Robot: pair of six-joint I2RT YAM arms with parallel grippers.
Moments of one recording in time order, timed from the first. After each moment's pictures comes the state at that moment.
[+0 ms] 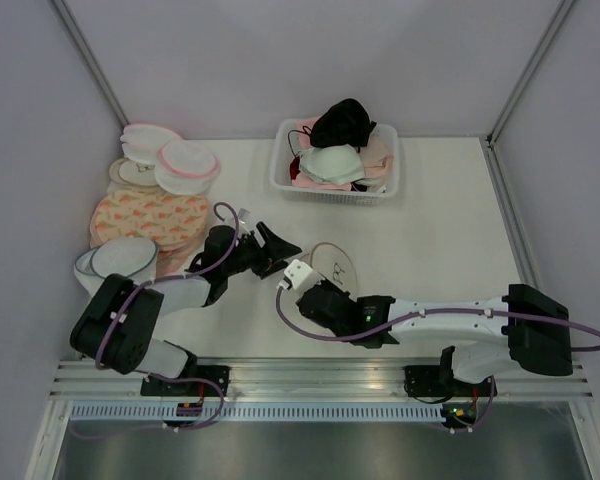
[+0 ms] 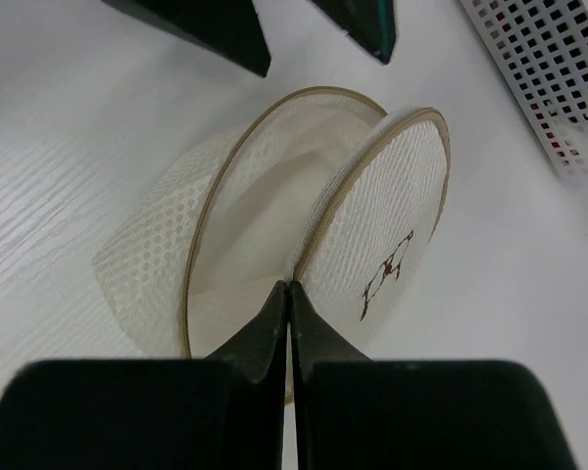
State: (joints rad) left arm -0.42 1.48 0.45 0.61 0.49 -1.10; right arm 1.30 1.39 0.82 -0.18 0.68 0.06
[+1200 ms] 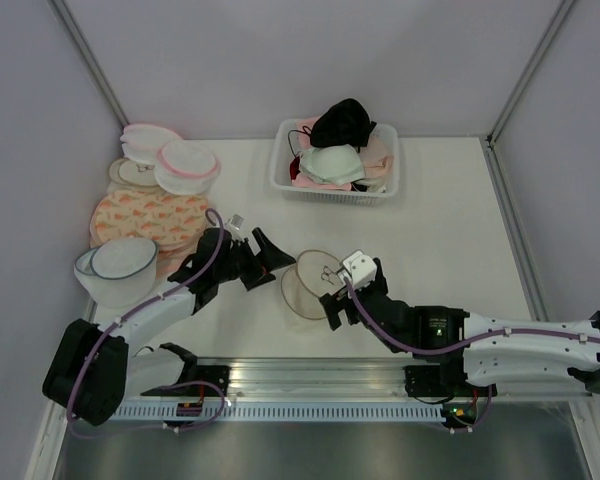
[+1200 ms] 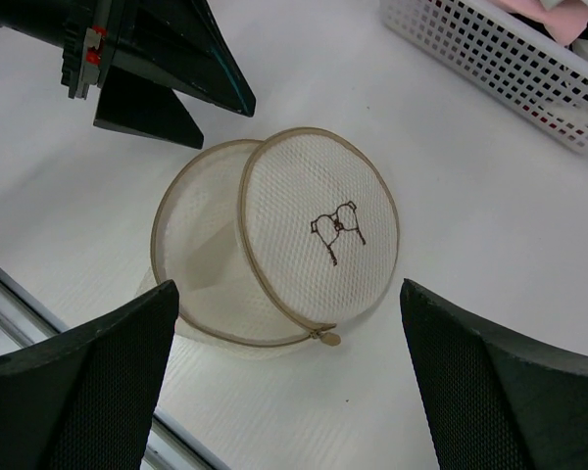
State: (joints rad) left arm -0.44 1.15 0.48 0.10 0.40 -1.00; right arm 1.38 0.92 0.68 -0.21 0.70 0.27
